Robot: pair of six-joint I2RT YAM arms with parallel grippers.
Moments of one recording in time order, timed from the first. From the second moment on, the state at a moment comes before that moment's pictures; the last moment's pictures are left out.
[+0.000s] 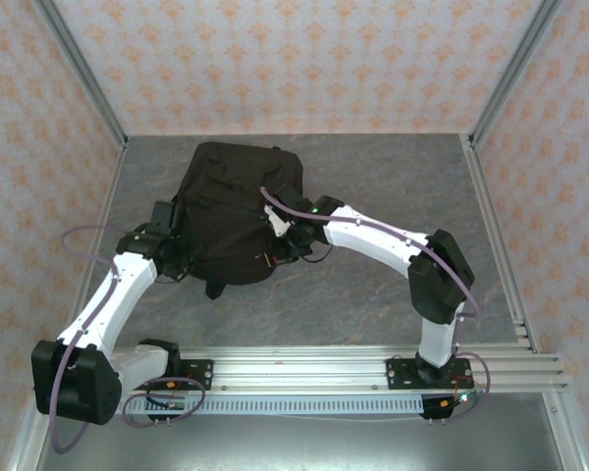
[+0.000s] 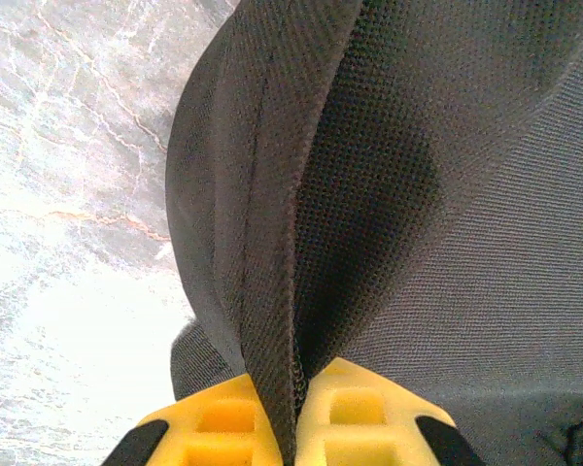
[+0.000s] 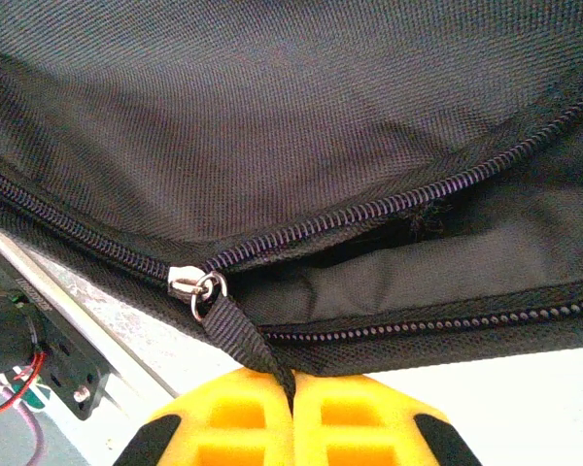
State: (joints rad) left arm -0.09 1.11 0.85 -0.89 -0.02 -1.04; right arm 0.85 1.84 1.50 -0.80 -0.34 0.46
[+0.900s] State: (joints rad) left arm -0.06 0.96 0.75 -0.91 0.00 -1.11; right arm 0.95 2.00 1.66 -0.61 -0.43 0.68
